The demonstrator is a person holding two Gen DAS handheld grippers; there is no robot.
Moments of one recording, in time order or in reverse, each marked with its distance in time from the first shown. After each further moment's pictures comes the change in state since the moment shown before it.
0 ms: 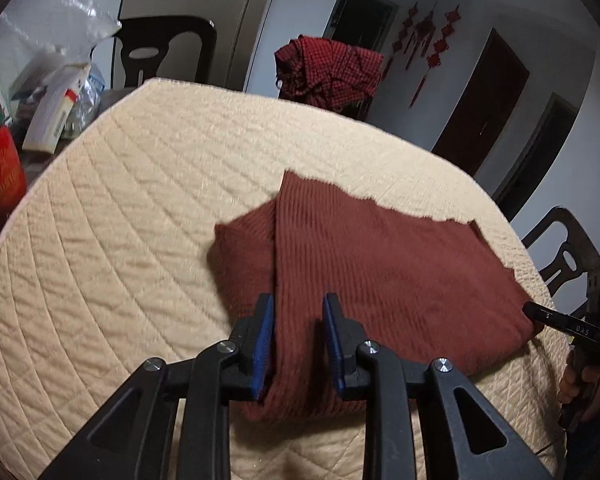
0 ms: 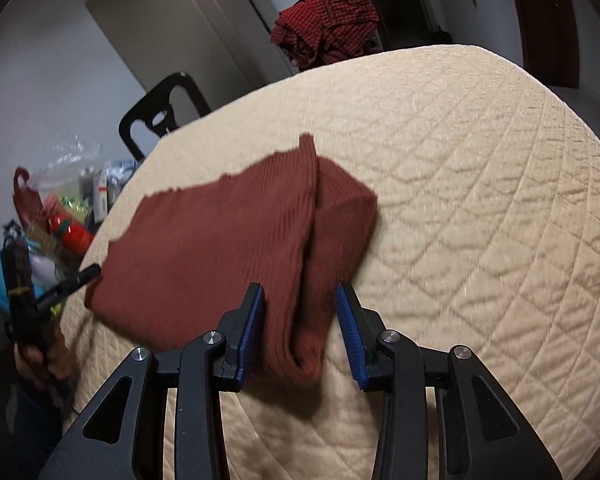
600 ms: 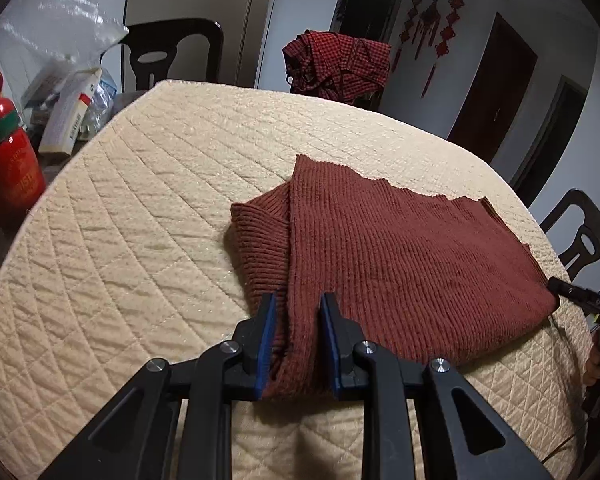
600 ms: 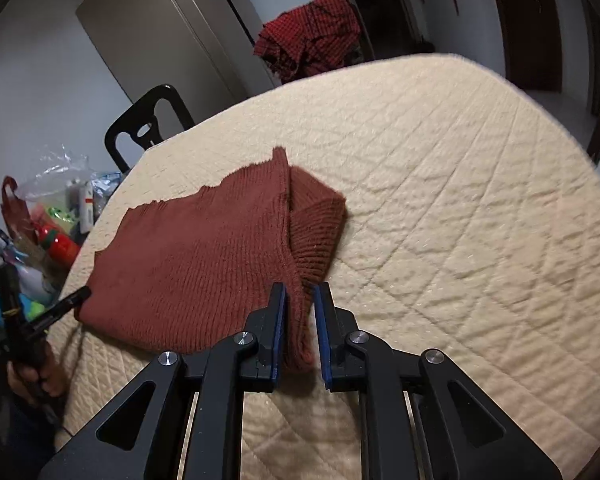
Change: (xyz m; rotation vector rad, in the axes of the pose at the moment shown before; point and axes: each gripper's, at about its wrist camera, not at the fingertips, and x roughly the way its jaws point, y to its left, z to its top) left arm -0.010 -0.009 -0.014 0.046 -0.006 0.086; right arm -0.021 -0.003 0.000 0.015 -0.064 -0.081
